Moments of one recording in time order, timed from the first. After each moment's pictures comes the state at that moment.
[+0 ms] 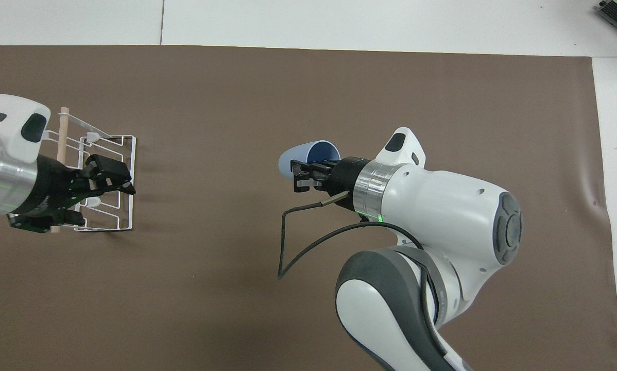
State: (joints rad) left arm -0.12 -0.14 -0.10 -1.82 -0.24 1.67 -0.79; right arm 0.21 0.04 0.35 -2.00 0.76 2.63 -0.15
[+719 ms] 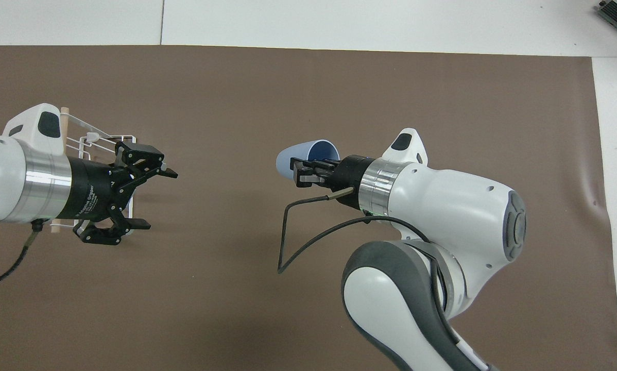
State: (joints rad) left arm -0.14 -0.16 -0.09 -2.07 -0.81 2.10 -1.27; right arm 0.21 0.04 0.34 -2.00 0.87 2.64 -0.20
